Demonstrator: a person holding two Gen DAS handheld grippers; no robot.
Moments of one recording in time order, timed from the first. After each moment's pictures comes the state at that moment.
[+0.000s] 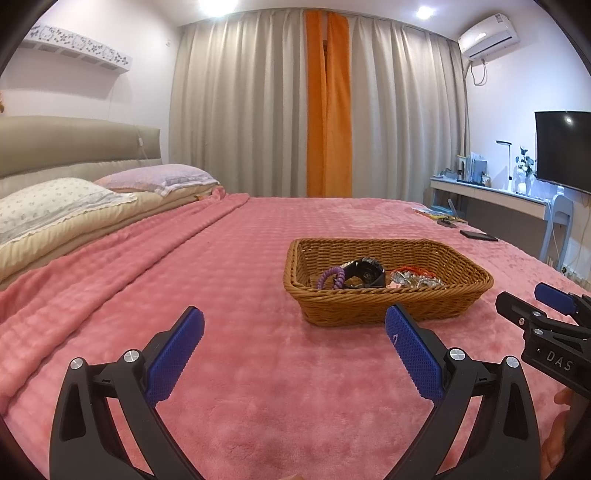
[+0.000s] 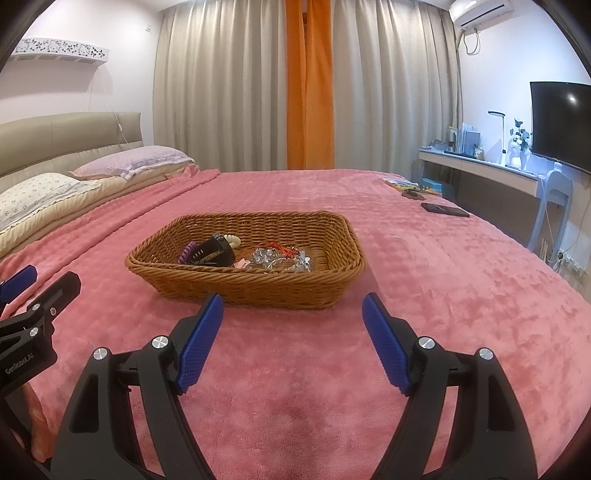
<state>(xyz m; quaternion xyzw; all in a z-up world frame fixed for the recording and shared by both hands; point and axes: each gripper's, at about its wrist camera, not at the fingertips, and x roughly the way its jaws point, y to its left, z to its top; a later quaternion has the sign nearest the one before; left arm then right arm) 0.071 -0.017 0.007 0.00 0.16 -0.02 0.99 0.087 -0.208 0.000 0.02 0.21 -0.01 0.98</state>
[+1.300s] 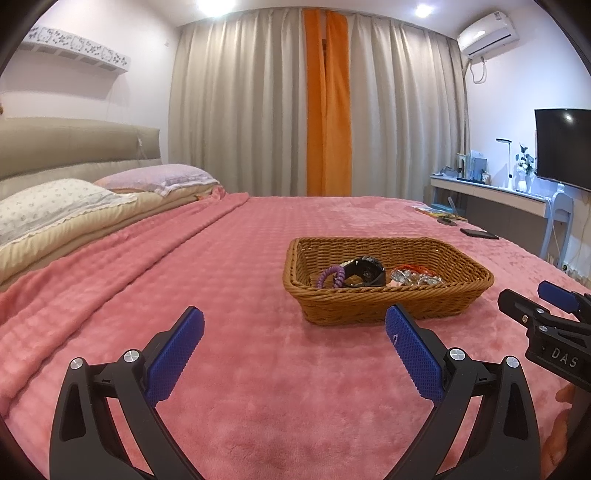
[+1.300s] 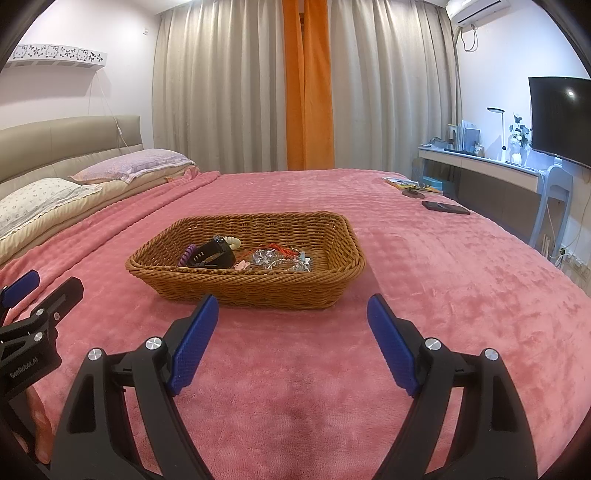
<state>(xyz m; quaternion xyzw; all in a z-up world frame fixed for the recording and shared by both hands) 0.070 -0.015 0.007 0.00 0.16 -0.02 0.99 0.087 -0.210 0.000 0.02 0.21 -0.01 0.98</state>
